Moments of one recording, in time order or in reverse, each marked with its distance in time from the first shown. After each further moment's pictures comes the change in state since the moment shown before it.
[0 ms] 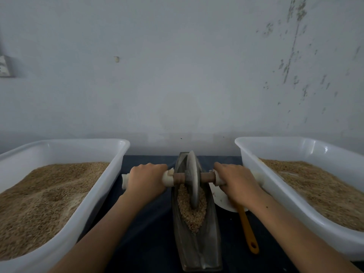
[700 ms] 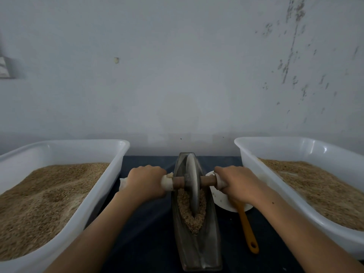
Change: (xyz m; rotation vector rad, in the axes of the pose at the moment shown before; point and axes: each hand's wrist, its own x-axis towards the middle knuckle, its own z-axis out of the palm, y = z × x) left_hand 0.001 -0.002 -0.009 -0.027 -0.201 0.047; right_hand 0.000 0.002 -0.015 -0.028 -0.185 -0.027
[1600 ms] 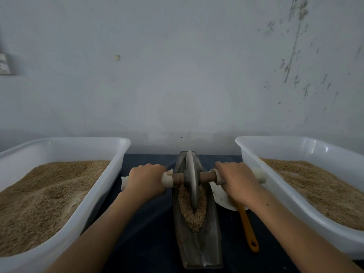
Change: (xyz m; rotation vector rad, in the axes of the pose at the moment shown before) left_hand -0.003 0.003 0.000 -0.042 0.040 -0.054; right_hand 0.007 -0.007 0.014 -0.051 0.183 0.087
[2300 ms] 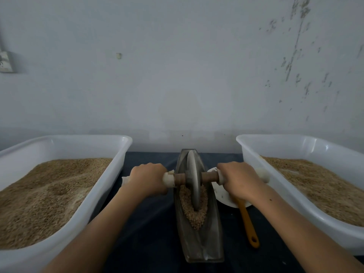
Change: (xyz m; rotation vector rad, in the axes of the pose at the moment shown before) left_hand -0.001 -0.001 -0.004 -0.009 -0.151 -0.013; right_hand -0.003 -0.006 -0.015 0.022 -0.156 0.035
